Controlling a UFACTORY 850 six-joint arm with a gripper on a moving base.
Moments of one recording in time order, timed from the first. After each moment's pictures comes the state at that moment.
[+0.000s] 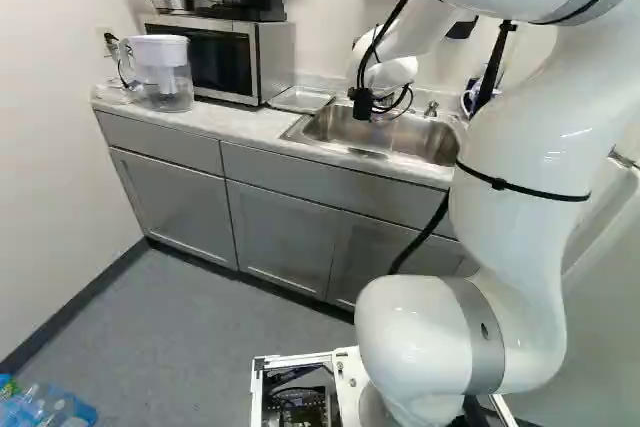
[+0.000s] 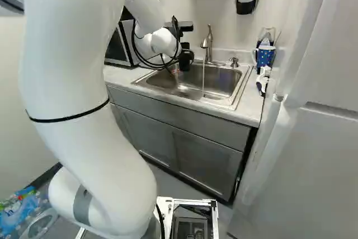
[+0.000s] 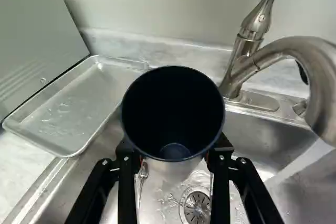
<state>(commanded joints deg) -7.9 -11.0 -58.2 0.0 15.3 0.0</state>
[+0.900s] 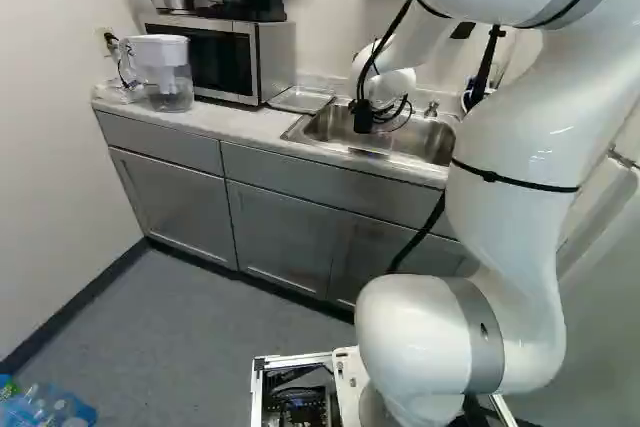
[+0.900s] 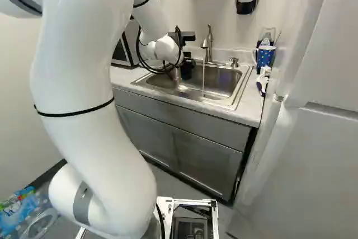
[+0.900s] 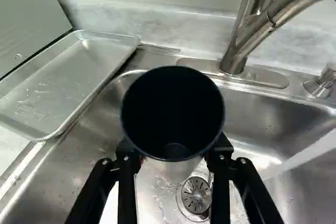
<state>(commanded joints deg) -9.1 -12.9 -56.6 0.0 14.4 0.0</state>
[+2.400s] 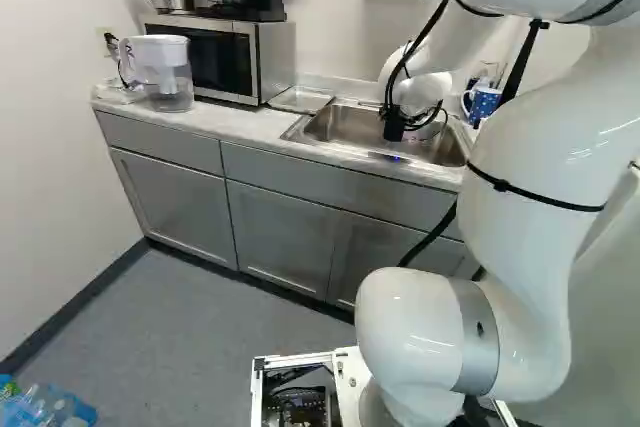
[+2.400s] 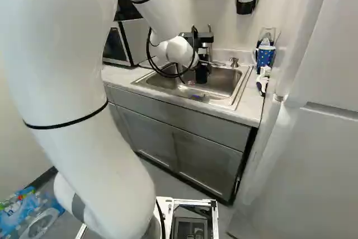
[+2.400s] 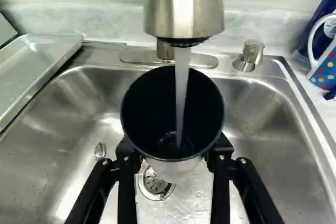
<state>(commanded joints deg) -18.3 -8.1 -51.2 0.0 14.4 0.0</state>
